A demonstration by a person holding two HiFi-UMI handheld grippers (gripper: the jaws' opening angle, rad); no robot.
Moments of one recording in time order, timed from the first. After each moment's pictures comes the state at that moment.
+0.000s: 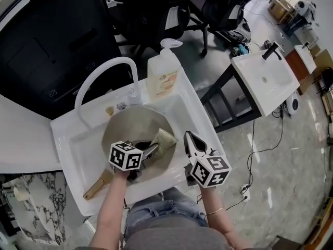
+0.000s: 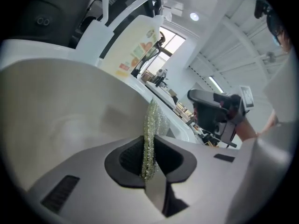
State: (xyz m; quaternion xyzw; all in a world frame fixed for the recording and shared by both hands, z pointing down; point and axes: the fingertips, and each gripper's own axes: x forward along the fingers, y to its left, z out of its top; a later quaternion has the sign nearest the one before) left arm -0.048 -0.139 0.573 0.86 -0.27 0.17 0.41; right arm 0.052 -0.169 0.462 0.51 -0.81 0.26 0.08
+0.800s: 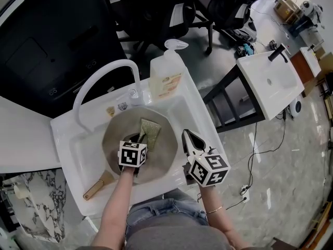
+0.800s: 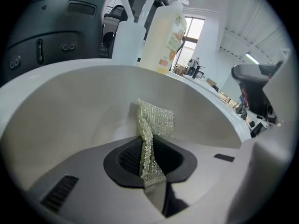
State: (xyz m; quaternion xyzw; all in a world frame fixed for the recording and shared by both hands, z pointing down) left arm -0.112 -0.186 0.626 0.76 -0.48 0.28 0.34; right arm 0.039 -0.192 0.468 0.49 -0.83 0.27 0.09
